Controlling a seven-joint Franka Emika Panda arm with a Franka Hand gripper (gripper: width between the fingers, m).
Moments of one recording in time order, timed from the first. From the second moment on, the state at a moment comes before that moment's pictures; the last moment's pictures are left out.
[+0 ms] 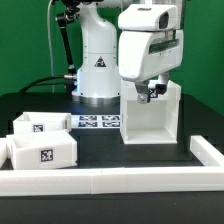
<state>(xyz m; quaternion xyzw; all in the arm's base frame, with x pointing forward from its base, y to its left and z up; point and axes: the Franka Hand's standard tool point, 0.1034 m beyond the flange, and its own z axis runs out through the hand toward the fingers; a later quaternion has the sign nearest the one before) 0.525 0.062 0.108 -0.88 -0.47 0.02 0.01</state>
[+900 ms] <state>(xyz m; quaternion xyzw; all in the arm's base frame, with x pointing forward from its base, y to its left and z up) 0.494 0.069 0.115 -0.96 -0.27 0.02 0.00</state>
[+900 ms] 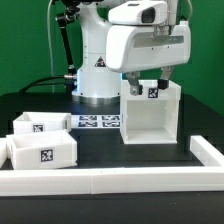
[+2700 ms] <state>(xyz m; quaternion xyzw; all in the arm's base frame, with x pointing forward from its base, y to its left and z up) 0.413 0.138 0.100 -1.00 -0.02 0.01 0.00</state>
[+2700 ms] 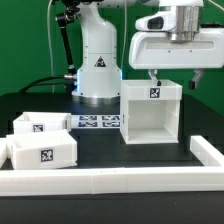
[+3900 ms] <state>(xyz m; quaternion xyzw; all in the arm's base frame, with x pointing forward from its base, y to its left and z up) 0.412 0.138 0.094 -1.00 -0.02 0.01 0.00</state>
